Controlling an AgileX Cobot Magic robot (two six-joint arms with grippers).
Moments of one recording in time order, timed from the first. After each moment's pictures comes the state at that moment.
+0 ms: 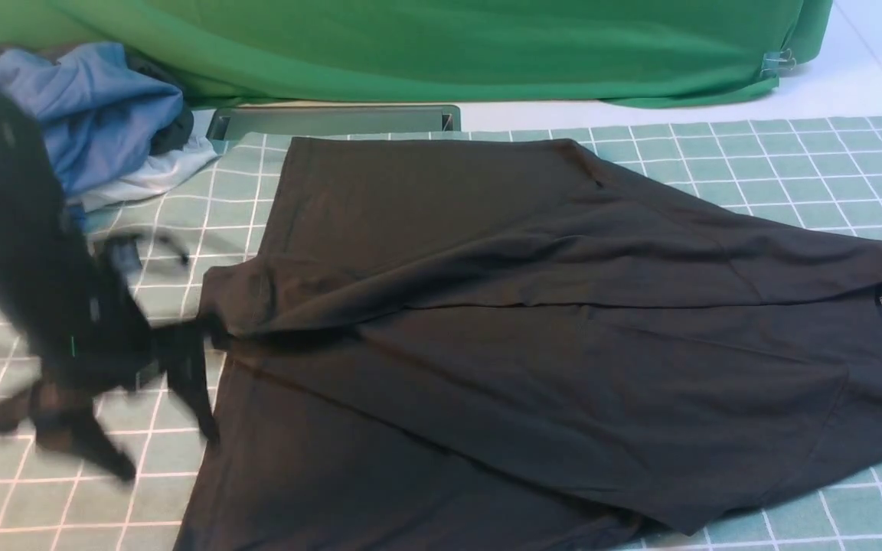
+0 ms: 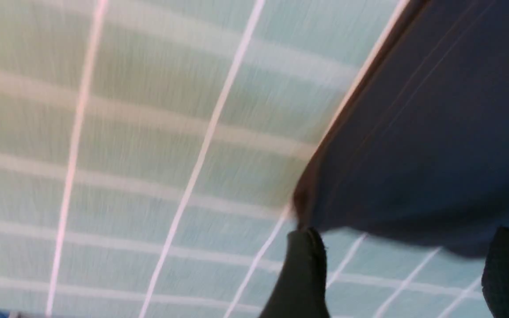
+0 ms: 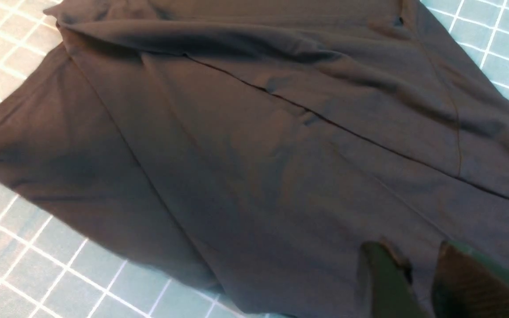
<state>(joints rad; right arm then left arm) 0.14 0.81 -0.93 0.34 0.98 -0.32 -0.07 1.58 -0.97 -0.25 1.18 -0.26</state>
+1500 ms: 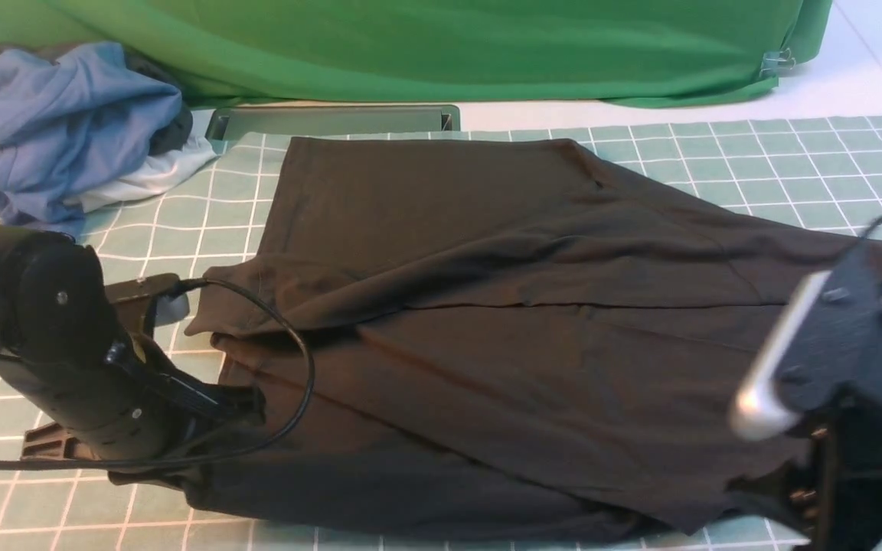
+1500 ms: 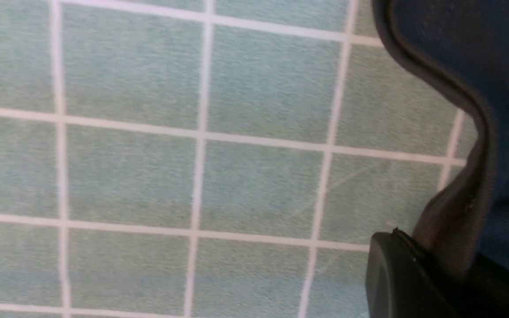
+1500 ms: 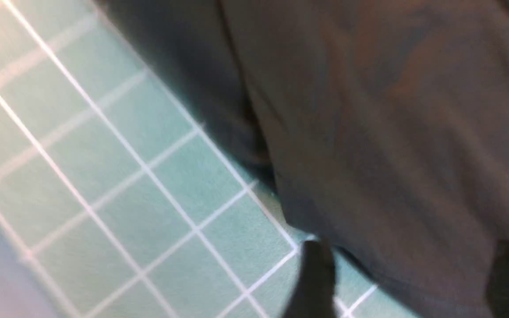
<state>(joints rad) 0.59 1.10 -0.68 0.02 0.72 -0.29 -0.26 1.44 -0.77 -0.05 0.79 -0.33</state>
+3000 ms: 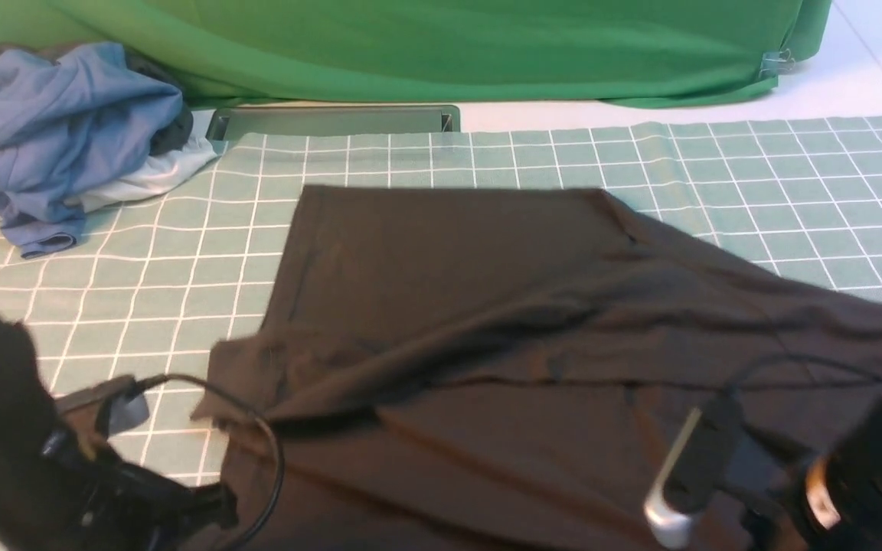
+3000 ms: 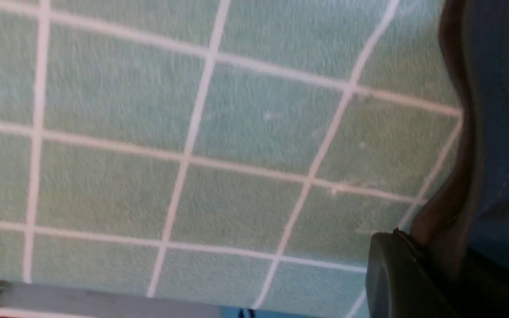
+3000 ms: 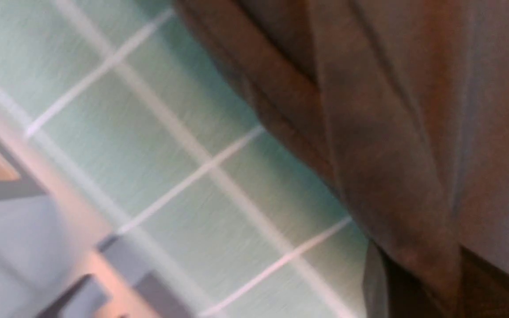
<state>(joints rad) 0.64 1.35 -0.61 0.05 0.83 -0.17 -0.24 1.23 -0.60 -0.23 0.97 -0.36</state>
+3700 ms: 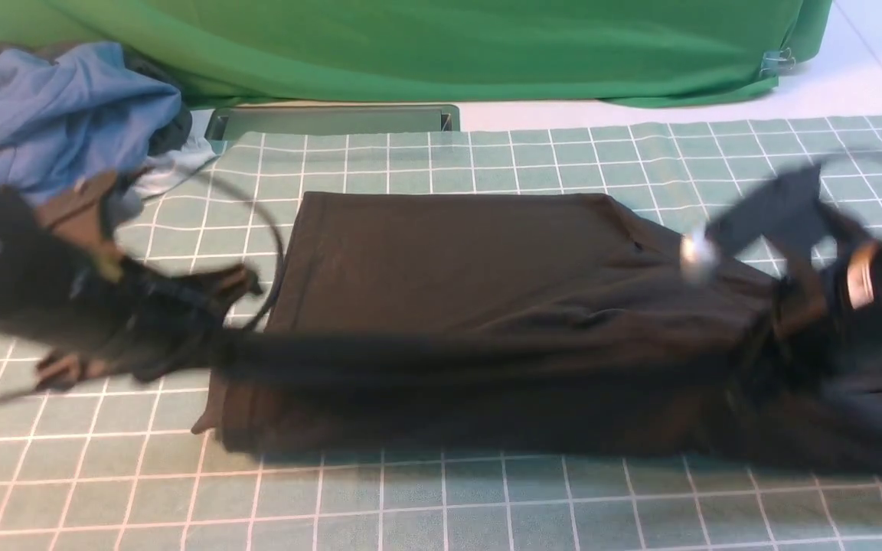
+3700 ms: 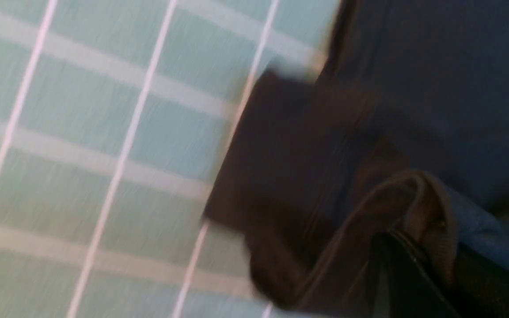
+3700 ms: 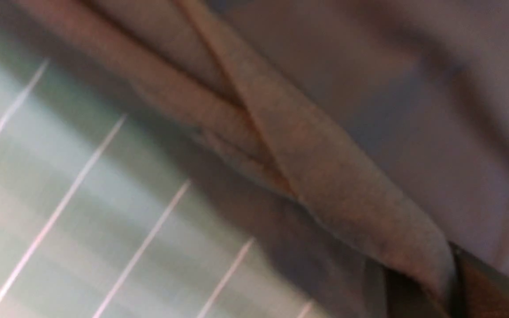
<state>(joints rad) 0.39 1.42 -0.97 -0.08 0.76 -0.07 -0.24 1.39 -0.89 -0.11 0.59 -0.47</state>
